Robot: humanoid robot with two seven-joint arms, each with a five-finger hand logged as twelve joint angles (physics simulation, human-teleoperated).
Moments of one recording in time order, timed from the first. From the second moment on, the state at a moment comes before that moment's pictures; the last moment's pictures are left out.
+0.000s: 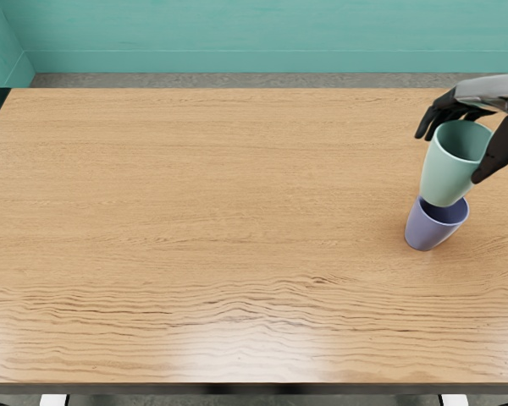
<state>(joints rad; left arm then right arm) -0.03 0.00 0.35 -0.21 0.04 0.13 0.06 1.19 -1.15 0.58 1.74 -0.75 0.61 -0.61</state>
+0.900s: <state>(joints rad) -0.03 0.00 0.35 -0.21 0.04 0.13 0.06 1.14 -1.15 0.57 1.69 -0.76 0.61 -0.61</state>
